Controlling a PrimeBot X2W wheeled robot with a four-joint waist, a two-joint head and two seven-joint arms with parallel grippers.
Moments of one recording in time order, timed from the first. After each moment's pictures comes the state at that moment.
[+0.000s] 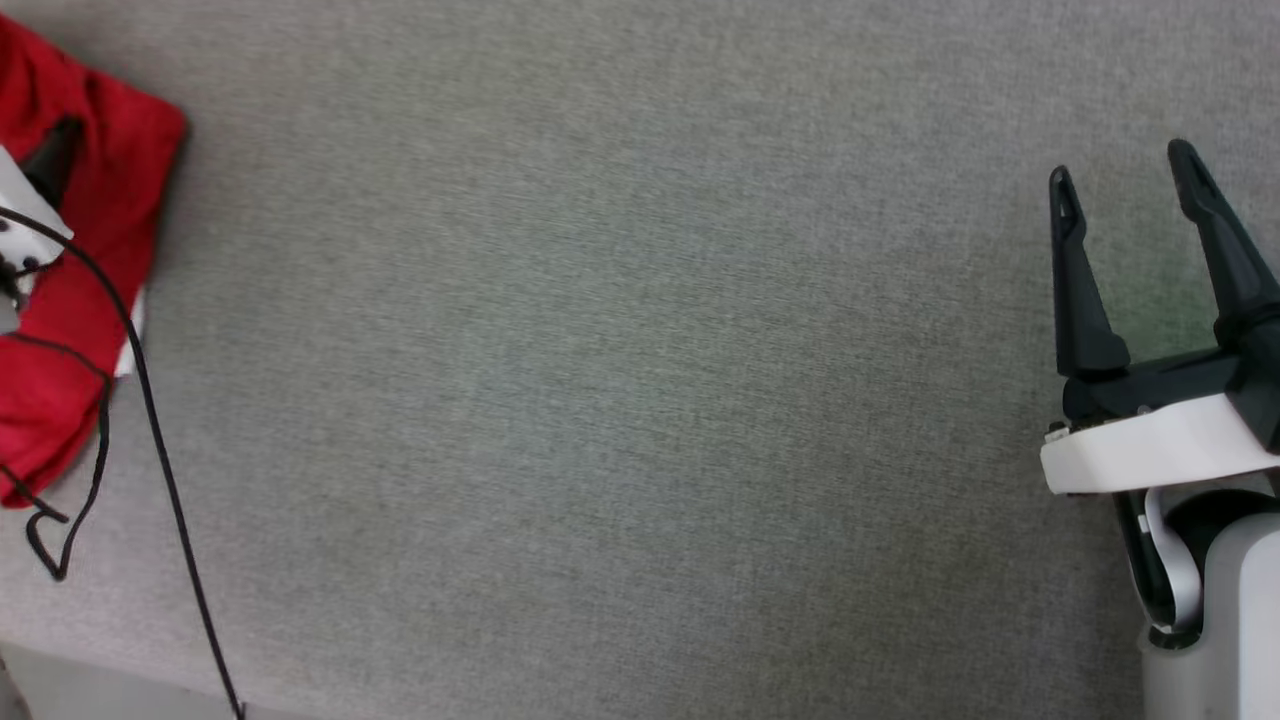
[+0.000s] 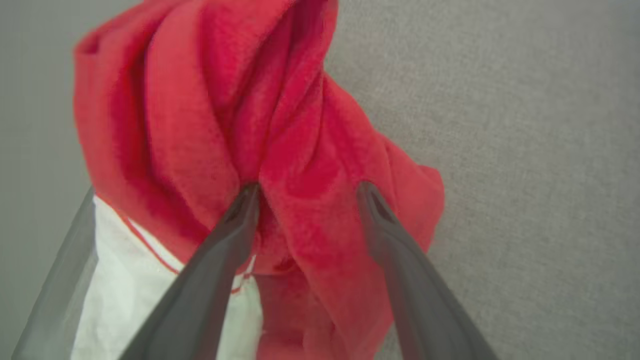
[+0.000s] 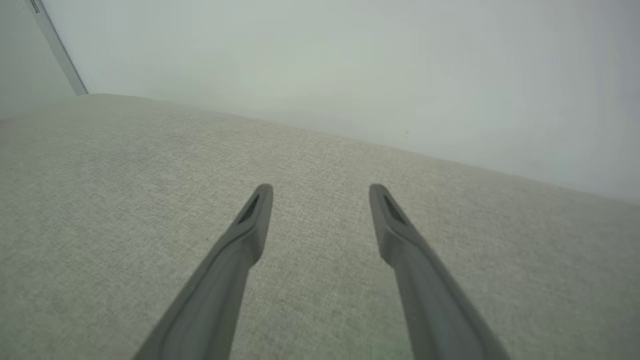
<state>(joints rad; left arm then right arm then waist) -0.94 0.50 0.07 0.75 -0.50 -0.13 0.43 -0.29 -0.05 -0.02 -0.26 -0.09 0.13 0.03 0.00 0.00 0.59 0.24</state>
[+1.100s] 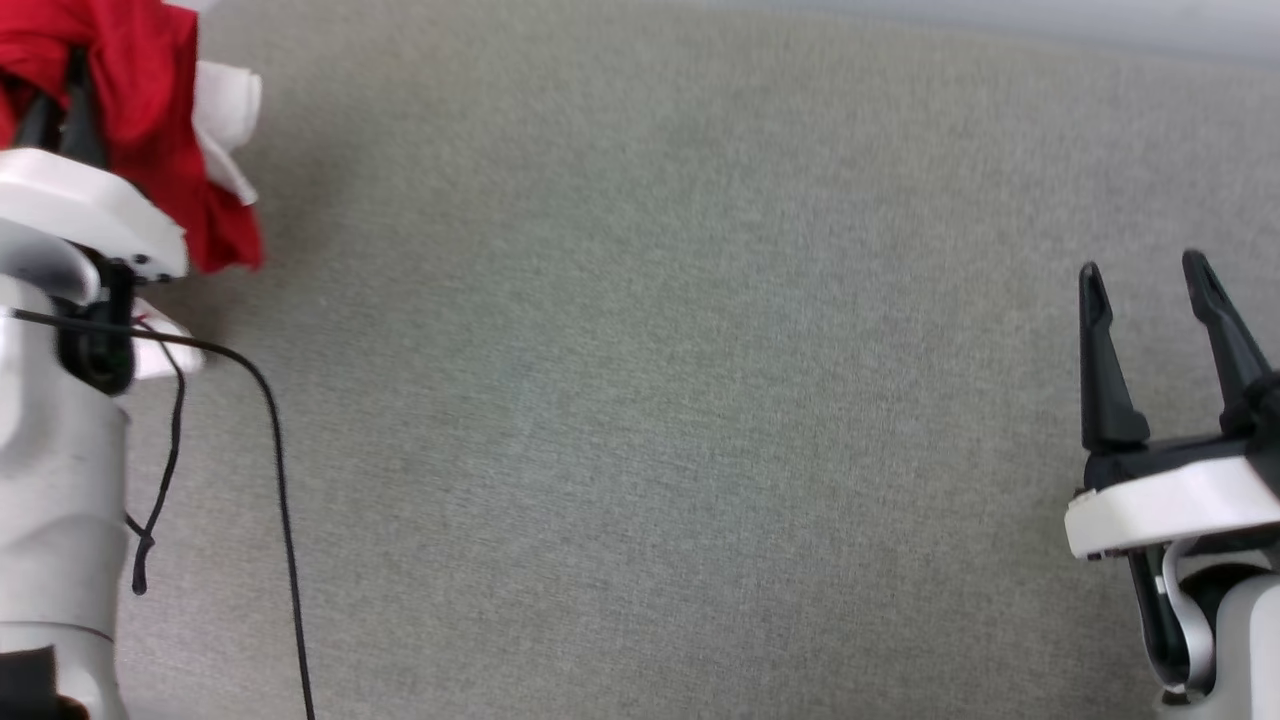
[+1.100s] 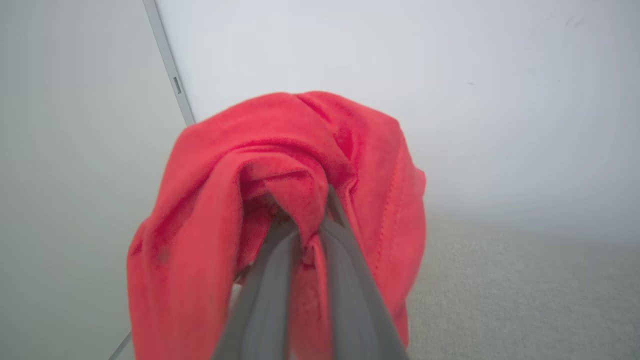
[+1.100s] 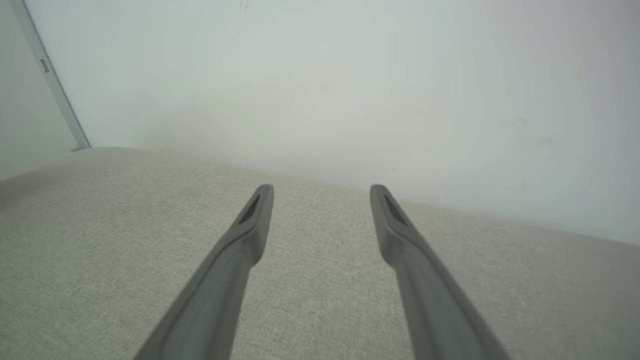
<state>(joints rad) -0.90 0.41 -0.04 0.80 -0.39 -0.09 -0.19 -0.20 -0.05 -0.10 -0.16 -0.01 0.13 -0.03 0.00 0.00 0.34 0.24</state>
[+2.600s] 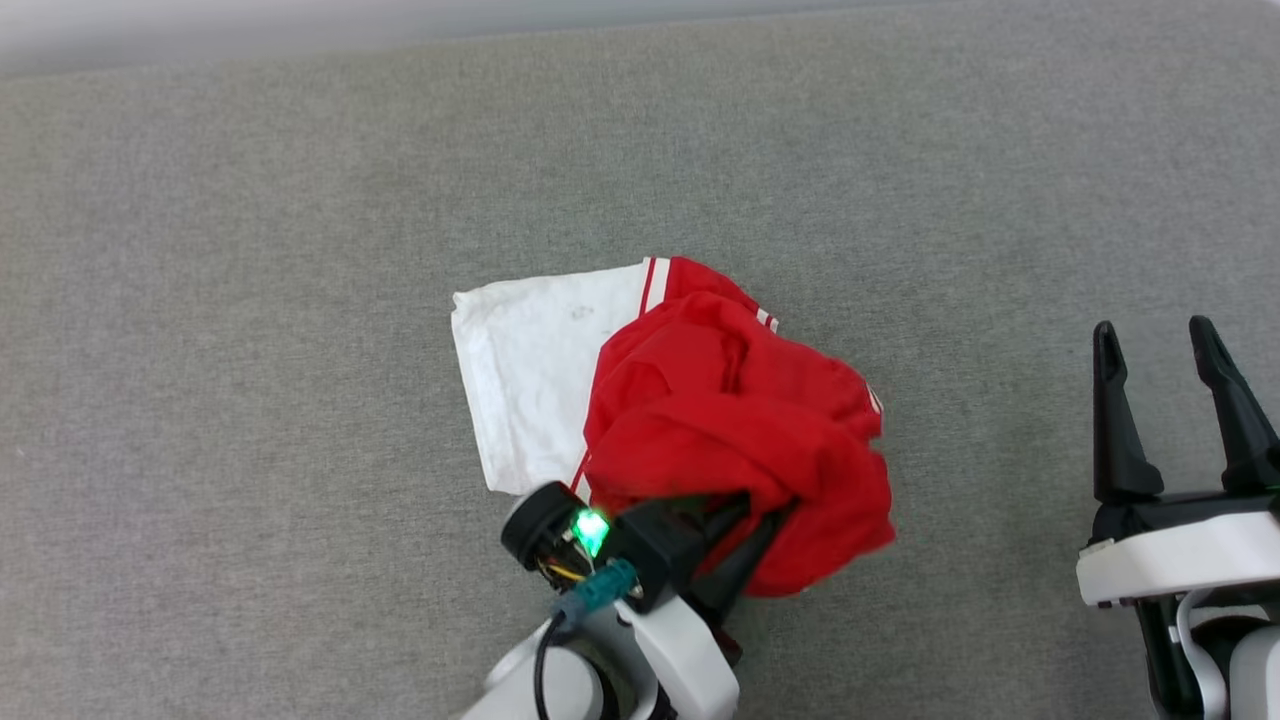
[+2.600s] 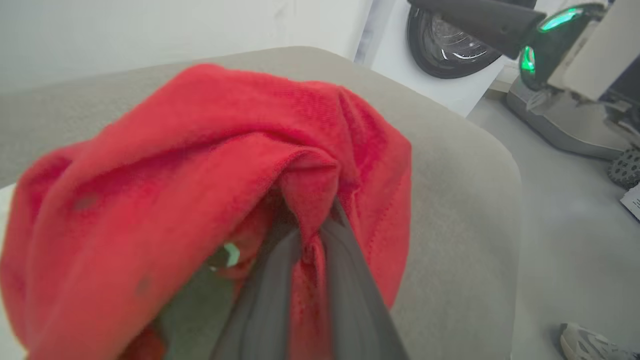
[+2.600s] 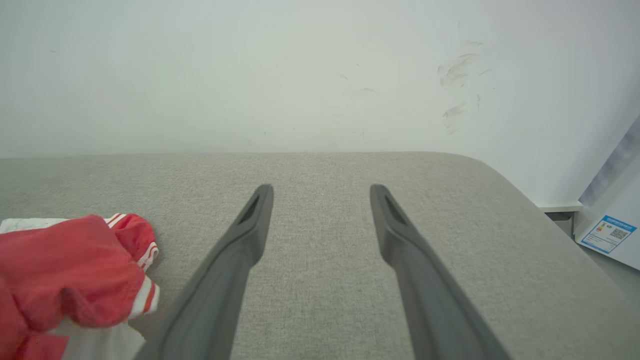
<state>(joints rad) -0.33 0.15 -0.71 0.13 -0.32 -0.13 -0.10 -0.10 -0.05 -0.13 -0.16 0.09 0.13 -0.06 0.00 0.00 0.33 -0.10</state>
